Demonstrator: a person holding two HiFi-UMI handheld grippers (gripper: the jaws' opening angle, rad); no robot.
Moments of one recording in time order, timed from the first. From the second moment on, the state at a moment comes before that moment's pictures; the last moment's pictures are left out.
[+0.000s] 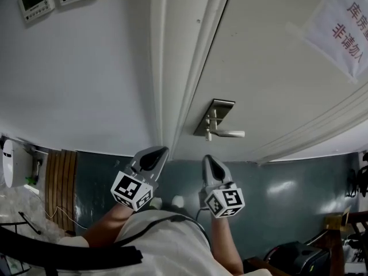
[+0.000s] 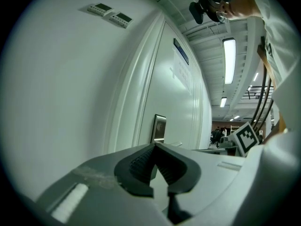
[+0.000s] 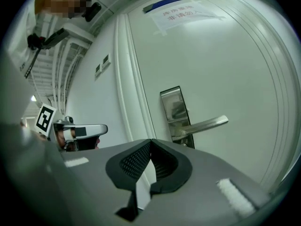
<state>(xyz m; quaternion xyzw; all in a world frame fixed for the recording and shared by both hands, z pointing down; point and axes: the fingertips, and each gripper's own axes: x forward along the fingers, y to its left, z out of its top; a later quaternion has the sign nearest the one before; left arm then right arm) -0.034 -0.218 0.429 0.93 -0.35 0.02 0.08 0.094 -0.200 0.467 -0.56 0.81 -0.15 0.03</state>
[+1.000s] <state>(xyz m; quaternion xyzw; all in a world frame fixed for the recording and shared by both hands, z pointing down) -0.034 -0.212 0.435 0.91 -0.40 0.04 0.07 0.147 -0.281 0.562 -0.49 0.70 -0.43 0.30</state>
